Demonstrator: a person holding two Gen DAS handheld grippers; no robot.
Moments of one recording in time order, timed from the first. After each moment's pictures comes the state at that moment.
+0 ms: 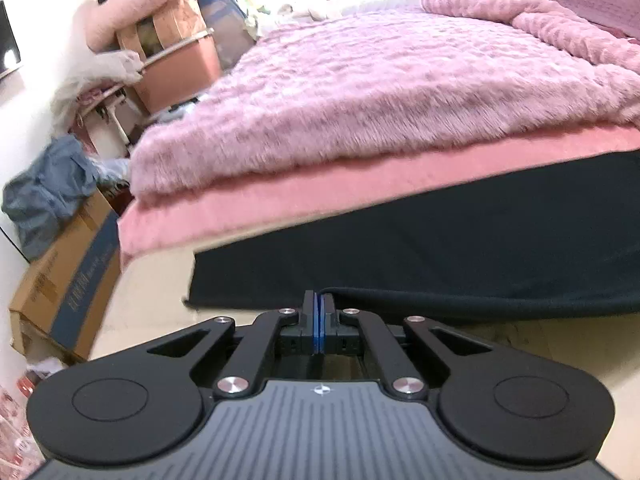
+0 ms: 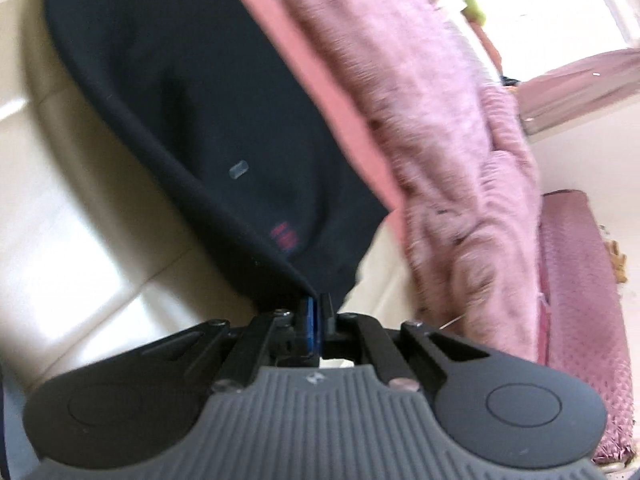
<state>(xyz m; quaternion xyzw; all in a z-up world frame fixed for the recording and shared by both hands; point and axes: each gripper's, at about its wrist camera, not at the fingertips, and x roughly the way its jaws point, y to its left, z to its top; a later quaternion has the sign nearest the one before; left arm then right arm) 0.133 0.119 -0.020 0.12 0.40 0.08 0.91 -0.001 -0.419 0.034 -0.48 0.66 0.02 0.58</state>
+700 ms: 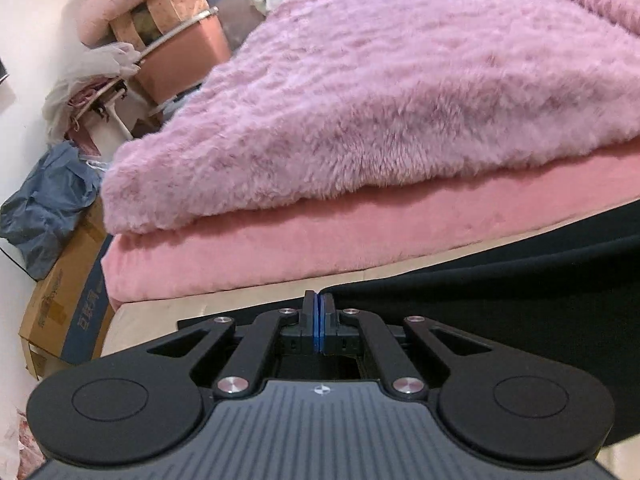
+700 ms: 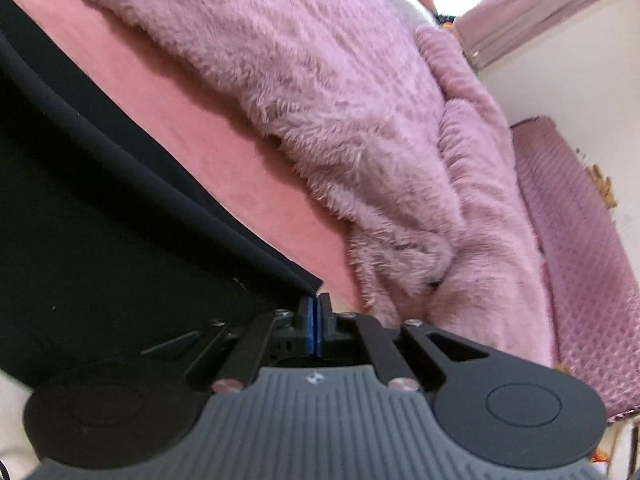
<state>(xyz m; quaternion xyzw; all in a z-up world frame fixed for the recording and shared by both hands) 0.298 0.124 -0.072 0.15 0.45 0.12 0.87 0.147 -0.505 -0.085 -0.42 0.67 -0.12 0.60</state>
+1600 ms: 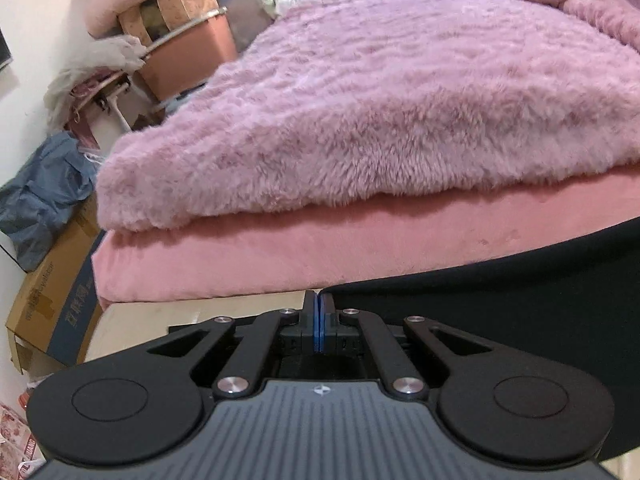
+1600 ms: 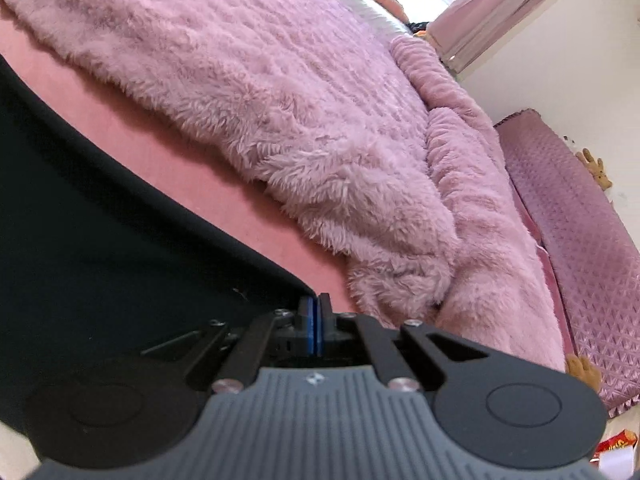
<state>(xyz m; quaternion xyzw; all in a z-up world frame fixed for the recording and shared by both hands) 0.309 0.143 -0.084 0.12 0.44 0.12 0.88 0.166 -0.505 -0.085 -0.39 0.64 -0.14 0.65</state>
